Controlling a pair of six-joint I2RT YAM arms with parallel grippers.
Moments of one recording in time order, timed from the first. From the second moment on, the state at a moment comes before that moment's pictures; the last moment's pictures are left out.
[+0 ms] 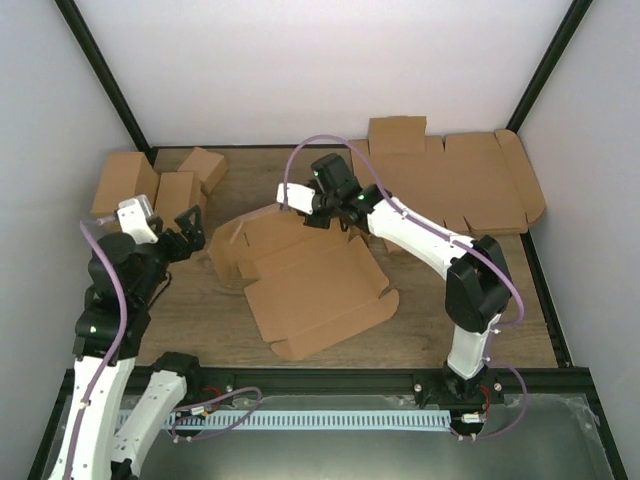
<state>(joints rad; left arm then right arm) -0.16 0.58 0.96 -0.61 -0.06 -0.48 0.70 1.83 1.59 -0.45 -0.16 -0.82</state>
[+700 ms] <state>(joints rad) -0.17 1.08 1.11 -0.58 0.38 -0.15 0.77 1.66 1.23 -0.17 -0.14 -0.87</state>
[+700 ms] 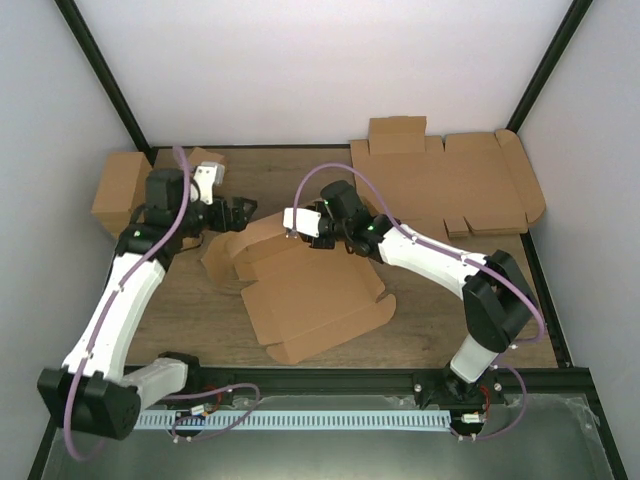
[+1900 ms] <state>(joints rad) -0.19 1.58 1.34 -0.54 0.67 -0.13 0.56 1.02 0.66 0.00 -0.10 0.14</state>
